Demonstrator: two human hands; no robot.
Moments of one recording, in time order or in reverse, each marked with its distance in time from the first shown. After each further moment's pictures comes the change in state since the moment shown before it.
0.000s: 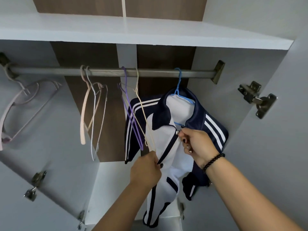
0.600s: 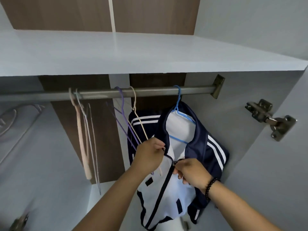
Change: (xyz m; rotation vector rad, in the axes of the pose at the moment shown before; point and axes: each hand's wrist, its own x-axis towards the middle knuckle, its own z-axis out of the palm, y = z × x) left_hand 0.114 0.022 -0.055 -0.352 -0.117 0.147; right_hand 0.045 0.024 0.016 -0.571 -0.024 0.053
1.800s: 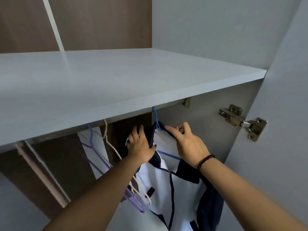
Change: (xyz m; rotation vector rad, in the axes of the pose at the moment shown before) left_hand 0.150 -0.008 0.040 0.495 -0.043 0.162; right_hand 0.055 -0.042 -0.063 -0.940 0.622 -0.500
